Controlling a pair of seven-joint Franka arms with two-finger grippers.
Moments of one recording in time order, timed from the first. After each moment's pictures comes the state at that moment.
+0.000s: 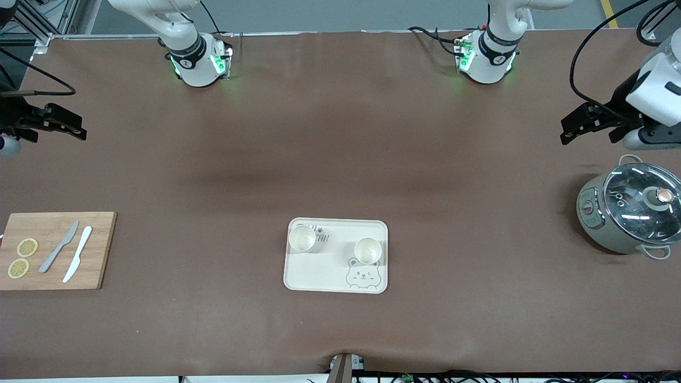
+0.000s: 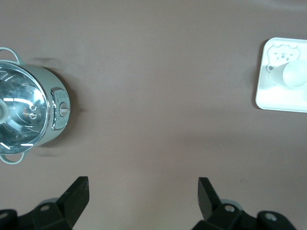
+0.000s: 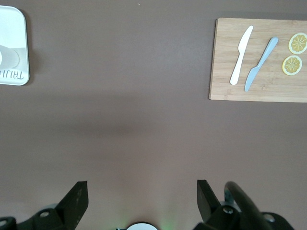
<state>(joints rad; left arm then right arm) -0.16 0.02 0.04 -1.55 -0.01 1.56 -0.15 0.02 0.04 -0.04 -1.49 -0.02 1.42 -0.07</state>
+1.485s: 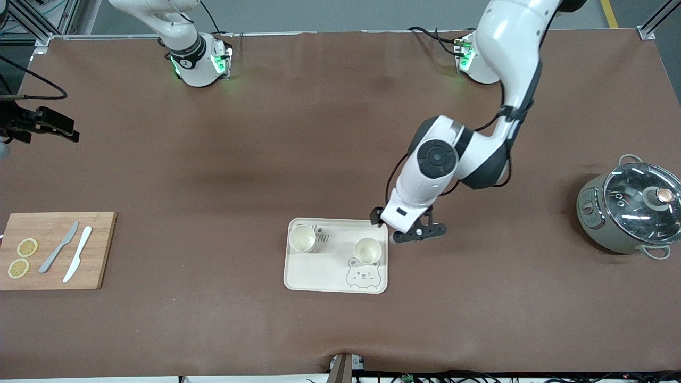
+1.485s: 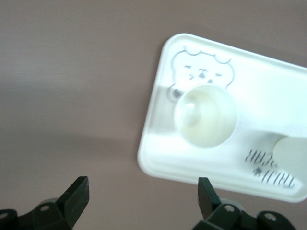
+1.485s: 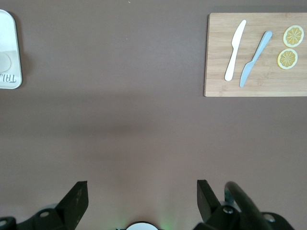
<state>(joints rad) -0.51 0.65 -0.07 -1.50 -0.01 2.30 -0.75 -0.01 0.05 -0.04 -1.49 -0.02 1.42 -0.07</state>
